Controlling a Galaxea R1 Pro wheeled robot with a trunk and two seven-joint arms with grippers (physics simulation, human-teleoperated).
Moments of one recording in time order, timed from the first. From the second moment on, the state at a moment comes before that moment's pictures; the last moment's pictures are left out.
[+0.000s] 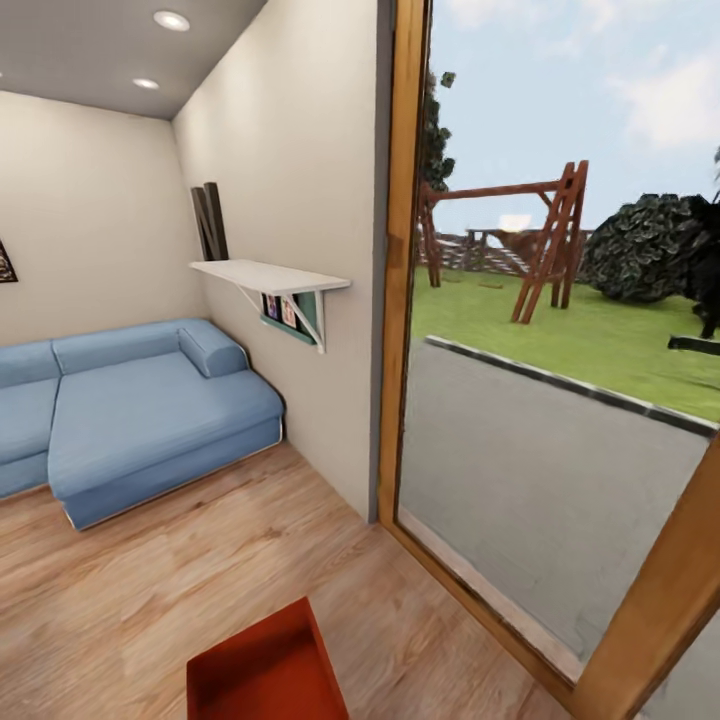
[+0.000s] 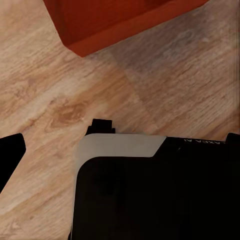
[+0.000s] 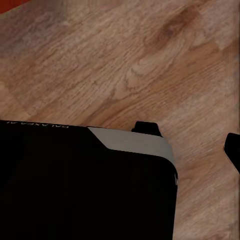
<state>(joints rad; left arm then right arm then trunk) -0.27 0.01 -0.02 0.00 0.14 -0.01 -0.02 -0.24 0.15 0.64 0.02 -0.53 -0.08 -0.16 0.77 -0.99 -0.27</state>
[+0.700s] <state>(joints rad) -0.27 0.01 -0.02 0.00 0.14 -0.01 -0.02 -0.24 0.15 0.64 0.02 -0.53 -0.07 -0.16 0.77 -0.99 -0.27</state>
